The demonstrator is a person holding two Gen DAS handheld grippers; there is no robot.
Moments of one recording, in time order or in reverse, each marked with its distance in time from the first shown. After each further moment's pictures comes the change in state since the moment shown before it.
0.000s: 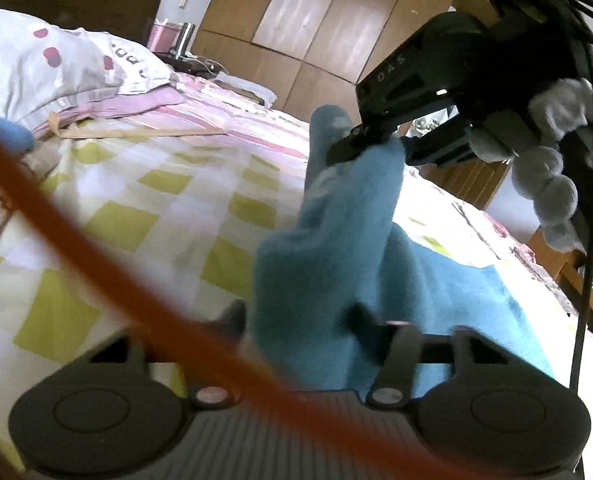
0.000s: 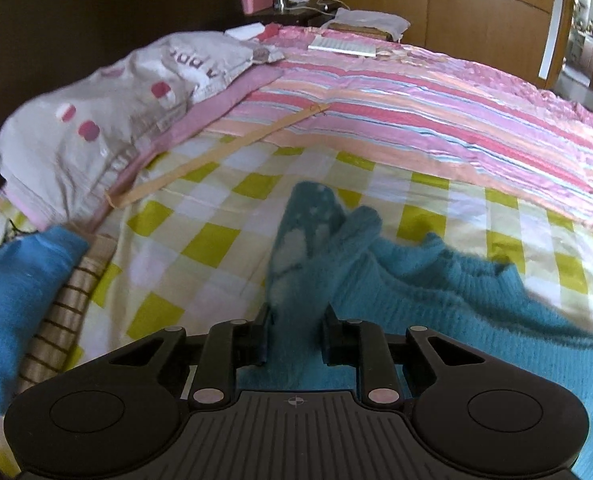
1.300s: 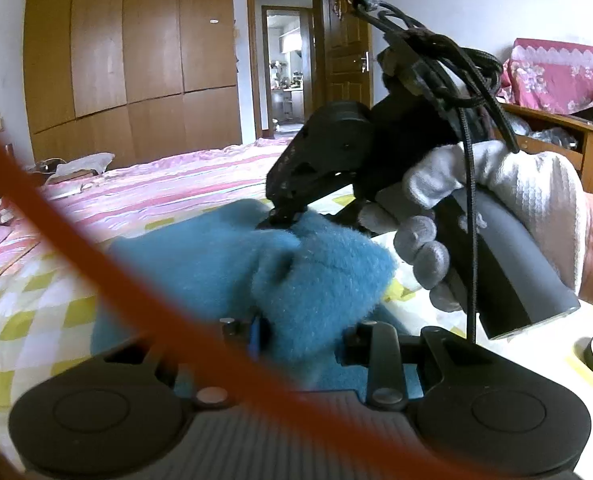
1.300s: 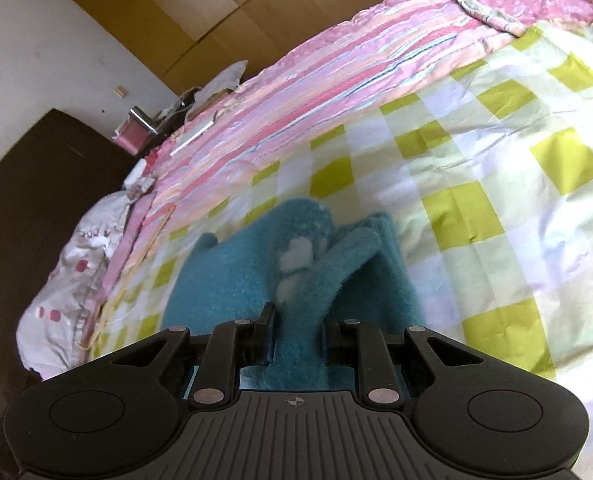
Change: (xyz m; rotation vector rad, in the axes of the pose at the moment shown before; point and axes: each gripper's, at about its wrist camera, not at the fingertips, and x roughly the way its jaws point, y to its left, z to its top) left arm 0.044 -0.265 -0.056 0.585 0.032 -0.146; right arm -0.058 -0.317 -0.141 0.636 -0.183 0.172
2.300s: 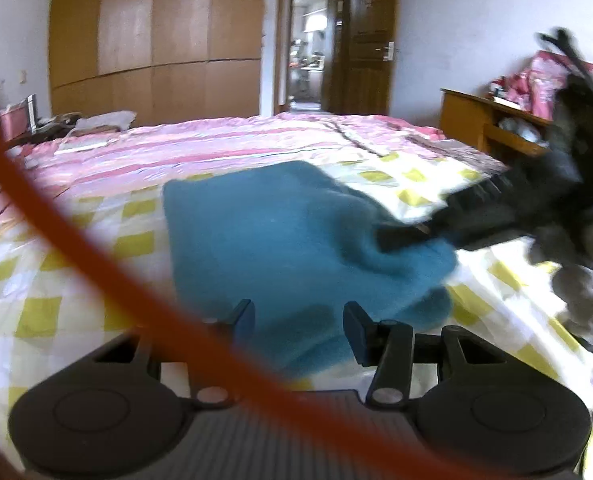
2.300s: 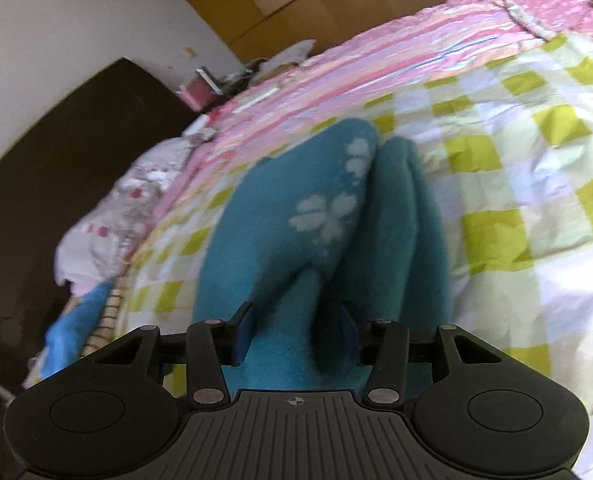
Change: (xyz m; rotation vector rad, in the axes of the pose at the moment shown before) left arm -0.057 0.048 -0.023 -0.113 0.074 0.014; right arm -0.078 0.002 -0.080 -0.182 0.050 0.133
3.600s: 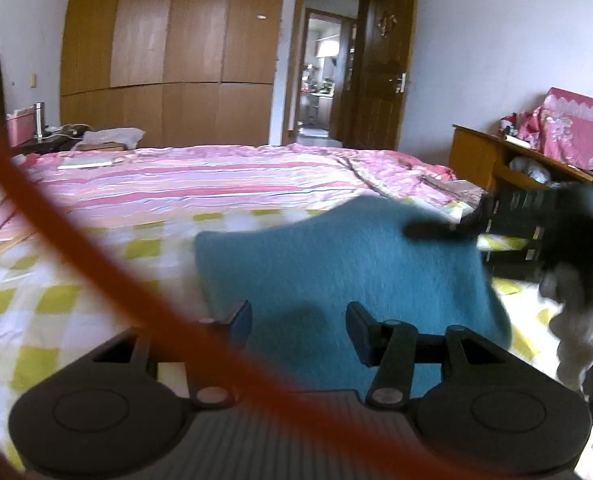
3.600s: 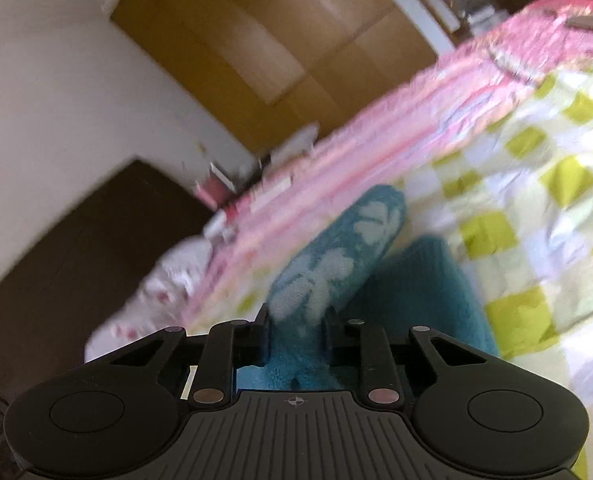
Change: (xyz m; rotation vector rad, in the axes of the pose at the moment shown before) left arm 0.018 0.015 0.038 -0.044 -0.079 -0.023; right arm -0.013 -0.007 0.021 0.139 -0.306 0.073
